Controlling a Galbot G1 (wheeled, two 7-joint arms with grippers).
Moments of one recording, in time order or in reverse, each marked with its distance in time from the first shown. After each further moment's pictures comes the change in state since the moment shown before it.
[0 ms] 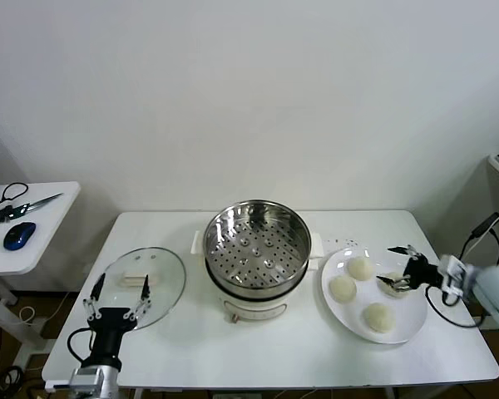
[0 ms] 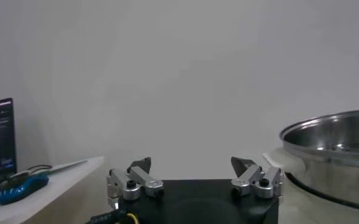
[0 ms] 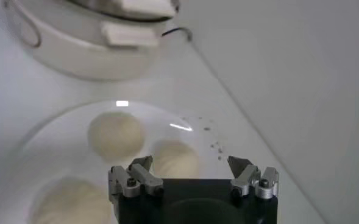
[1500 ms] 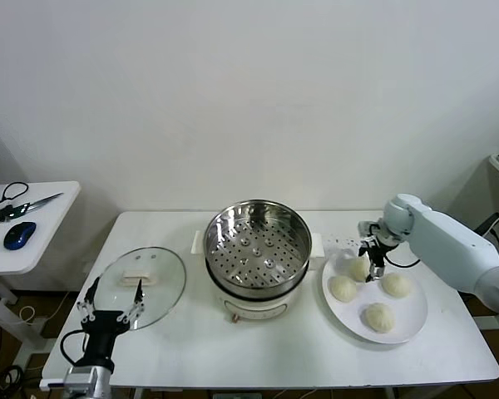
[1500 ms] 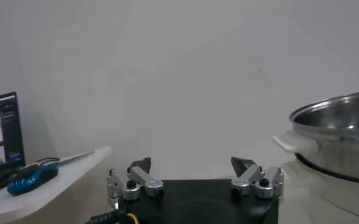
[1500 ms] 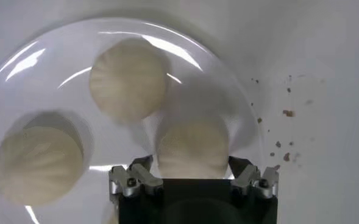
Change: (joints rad) left arm -0.007 0.030 -0.021 0.029 -0.006 0.019 0.002; right arm 0.613 0.326 -0.789 -0.518 -0.147 0.015 -0.190
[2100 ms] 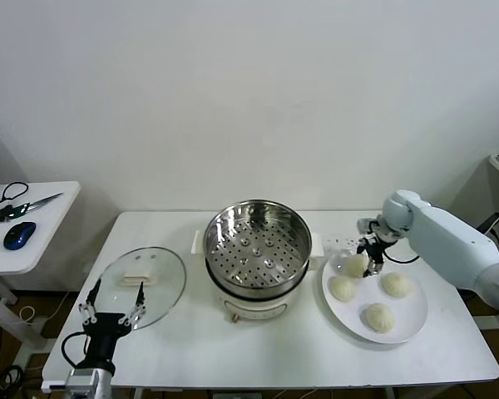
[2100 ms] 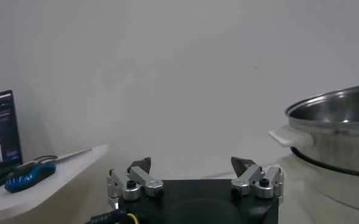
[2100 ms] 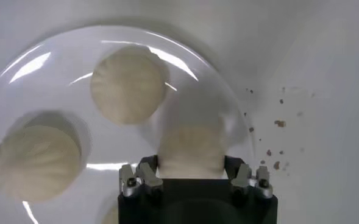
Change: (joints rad) left arm 0.016 0.003 0.002 -0.001 0.001 -0.002 0.000; right arm 0.085 -0.020 -0.047 0.041 0.033 0.069 -0.023
